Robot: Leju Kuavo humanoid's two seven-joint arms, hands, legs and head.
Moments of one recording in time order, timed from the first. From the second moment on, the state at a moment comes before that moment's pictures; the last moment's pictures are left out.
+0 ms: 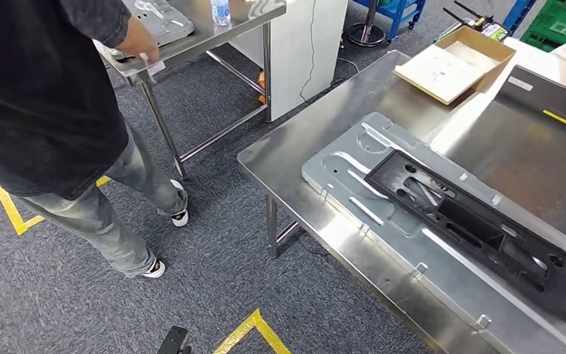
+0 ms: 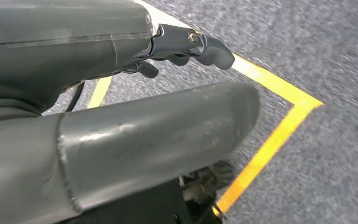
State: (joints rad) left arm -0.18 -0.25 0.93 -0.21 -0.82 0.01 -0.53; right arm -1.23 -0.94 0.21 -0.67 0.76 -0.04 -0.01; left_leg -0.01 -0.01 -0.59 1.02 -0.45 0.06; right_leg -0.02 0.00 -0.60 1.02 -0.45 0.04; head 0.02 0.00
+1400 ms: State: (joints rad) left arm -0.09 -0.19 0.98 -0.21 -0.77 -0.02 -0.48; right arm -0.11 -0.64 -0.90 -0.30 0.36 -0.67 -0.02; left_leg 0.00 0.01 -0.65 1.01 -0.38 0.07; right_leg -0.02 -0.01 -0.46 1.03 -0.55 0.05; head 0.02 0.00
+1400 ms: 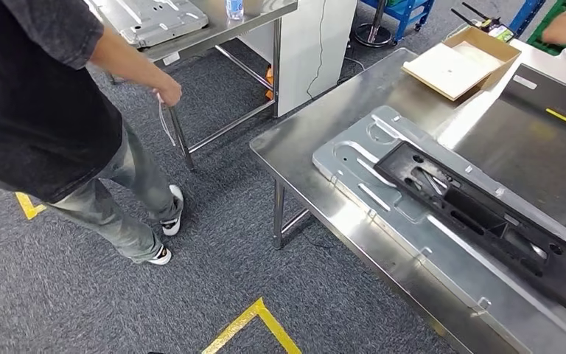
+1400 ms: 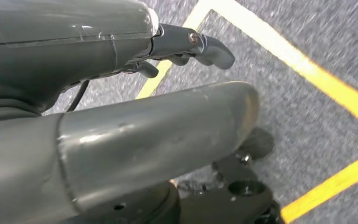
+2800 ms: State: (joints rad) left arm -0.09 -0.21 1.04 -0.21 -0.81 -0.03 -0.47; right arm 0.11 -1.67 -1.15 -1.35 0.47 -0.66 0.05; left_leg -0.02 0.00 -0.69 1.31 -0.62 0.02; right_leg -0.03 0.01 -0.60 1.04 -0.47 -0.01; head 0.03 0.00
